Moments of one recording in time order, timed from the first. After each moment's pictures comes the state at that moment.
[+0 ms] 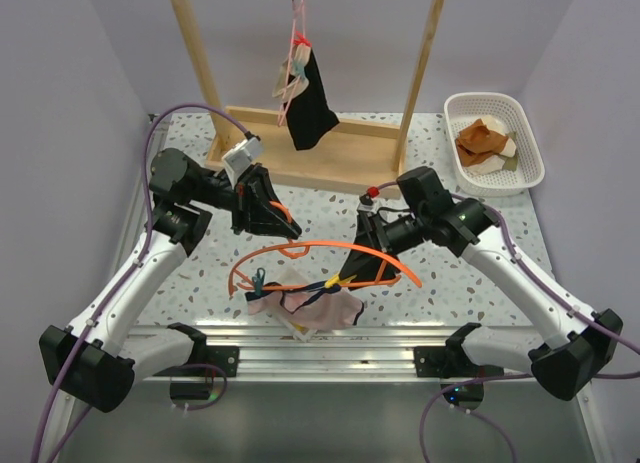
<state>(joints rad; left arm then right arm) -0.39 1.12 1.05 0.45 1.49 -0.77 0.61 1.17 1.18 -0.89 -1.07 0.98</state>
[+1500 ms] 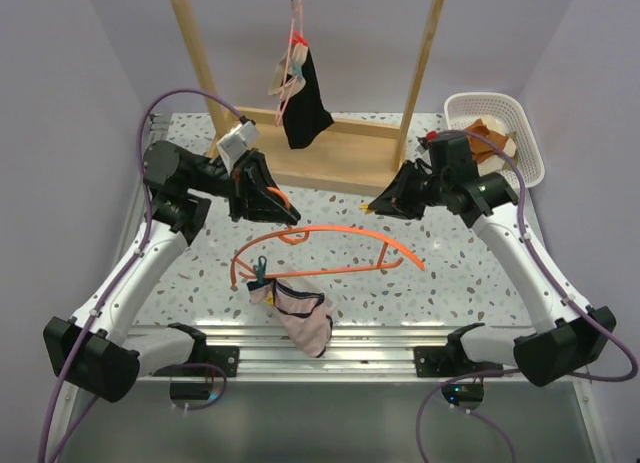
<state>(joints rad) -0.36 1.17 1.11 0.56 1.50 -0.86 0.38 1.26 1.33 -0.87 -0.39 0.85</state>
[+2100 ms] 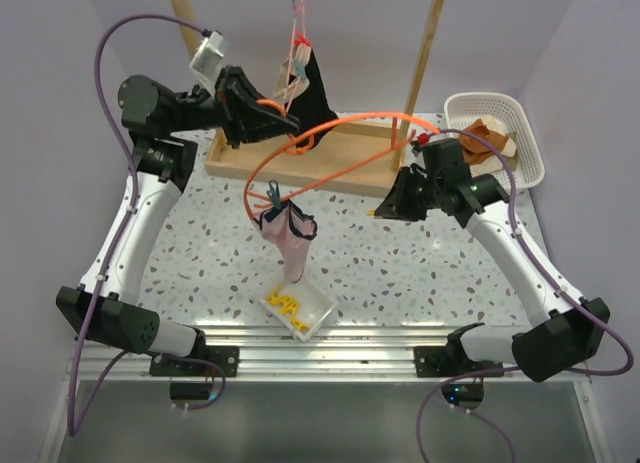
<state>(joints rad) -0.25 1.41 1.59 0.44 1.31 -0.77 0.38 1.29 1.29 -0.85 -0.25 0.64</state>
